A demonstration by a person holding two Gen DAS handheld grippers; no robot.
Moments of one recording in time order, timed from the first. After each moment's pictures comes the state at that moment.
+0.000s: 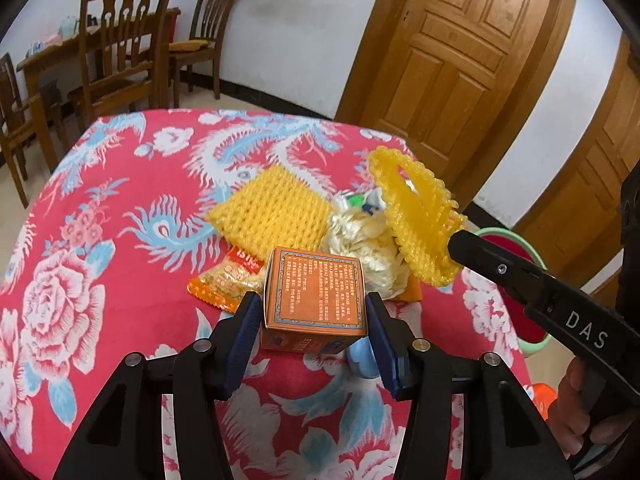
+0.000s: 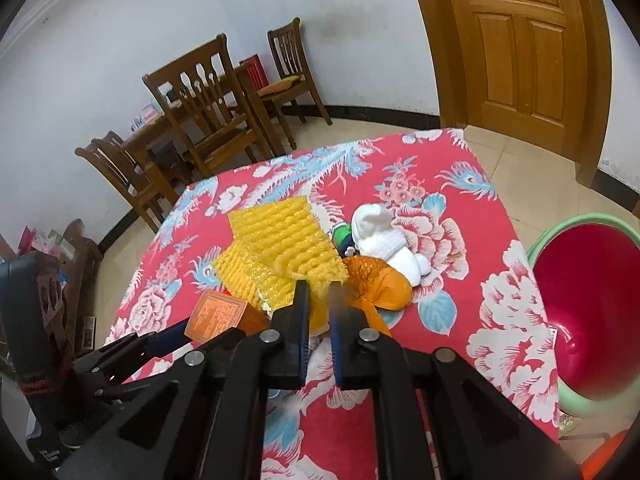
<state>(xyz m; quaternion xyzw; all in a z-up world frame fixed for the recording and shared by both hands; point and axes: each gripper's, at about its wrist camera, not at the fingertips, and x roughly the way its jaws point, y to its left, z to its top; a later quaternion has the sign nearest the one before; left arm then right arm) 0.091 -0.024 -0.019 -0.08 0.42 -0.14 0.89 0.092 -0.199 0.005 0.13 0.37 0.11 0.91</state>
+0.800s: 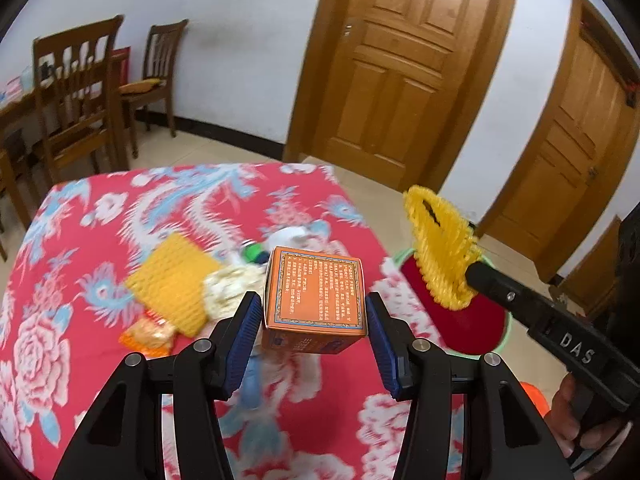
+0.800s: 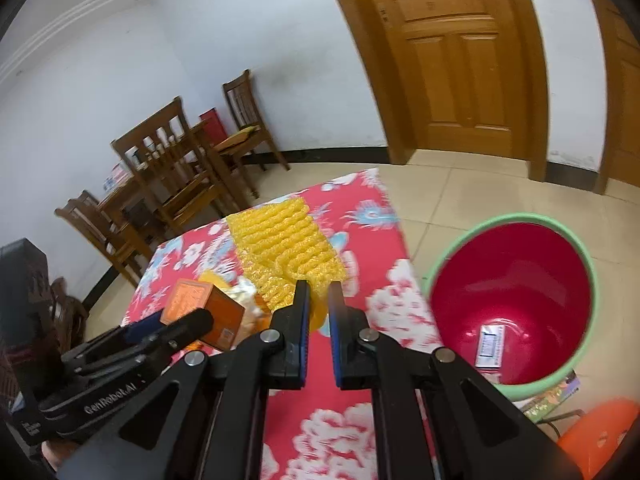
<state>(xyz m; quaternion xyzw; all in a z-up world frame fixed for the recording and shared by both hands) 0.080 -0.099 0.033 -0.04 0.38 -0.21 0.90 0.034 -0.295 0.037 0.18 0.31 0.02 0.93</state>
